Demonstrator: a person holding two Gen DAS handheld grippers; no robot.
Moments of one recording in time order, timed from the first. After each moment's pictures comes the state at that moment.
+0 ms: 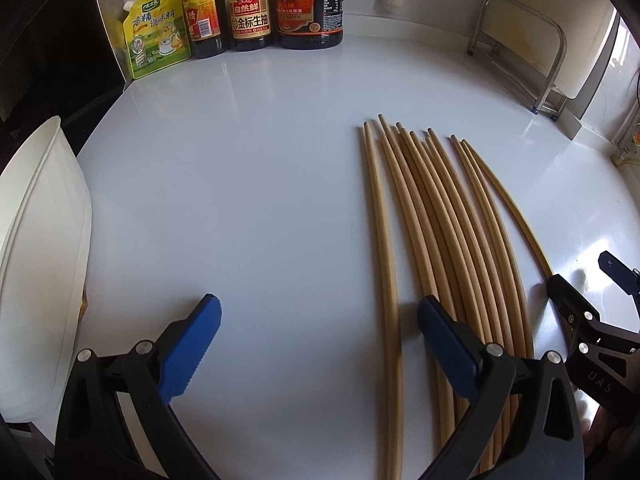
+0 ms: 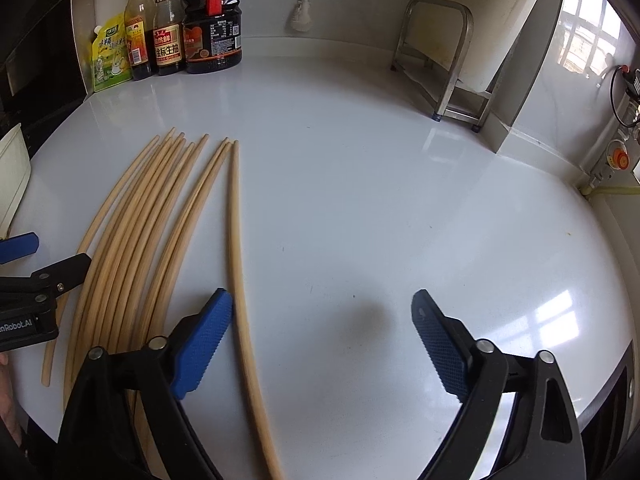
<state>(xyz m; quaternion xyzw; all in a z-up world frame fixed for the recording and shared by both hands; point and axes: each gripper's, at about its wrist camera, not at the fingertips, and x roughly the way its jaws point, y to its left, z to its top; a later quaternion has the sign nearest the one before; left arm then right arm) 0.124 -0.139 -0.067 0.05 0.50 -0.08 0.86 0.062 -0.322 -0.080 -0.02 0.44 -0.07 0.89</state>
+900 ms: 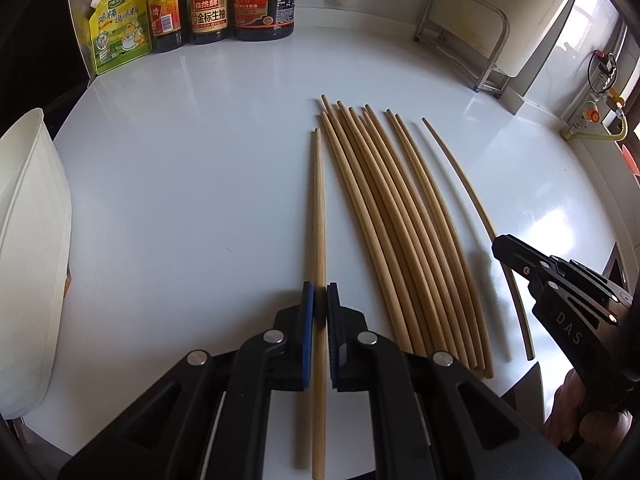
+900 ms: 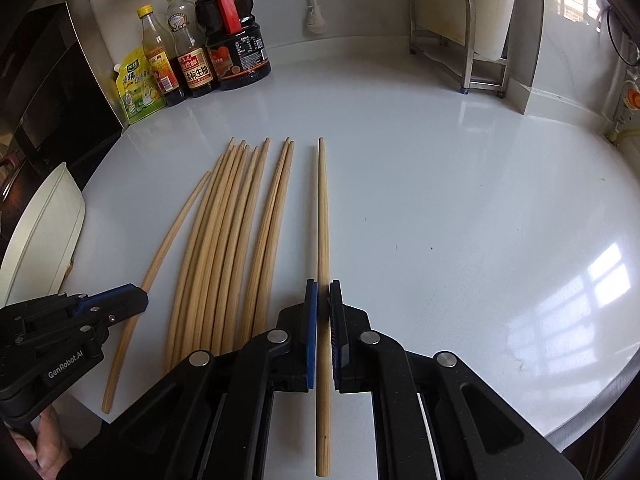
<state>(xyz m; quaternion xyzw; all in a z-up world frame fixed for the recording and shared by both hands) 0.086 -0.131 -0.052 0.04 0.52 -0.17 0.84 0.036 -0.295 -0.070 0.10 0.44 -0.02 0.89</state>
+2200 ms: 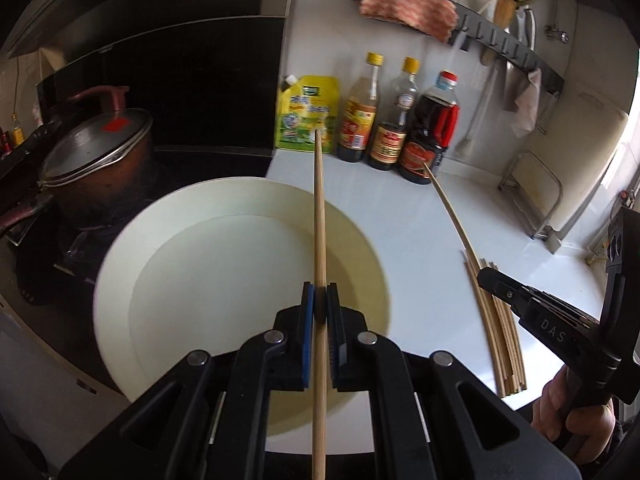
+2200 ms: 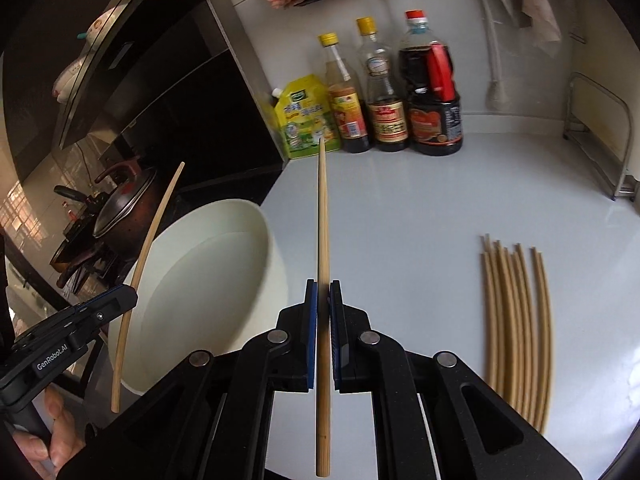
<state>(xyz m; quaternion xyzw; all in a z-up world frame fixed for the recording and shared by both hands) 0.058 0.108 0.075 -0.05 0.38 -0.04 0.92 0.085 -0.102 0.030 0.11 0.37 0.16 0.91</state>
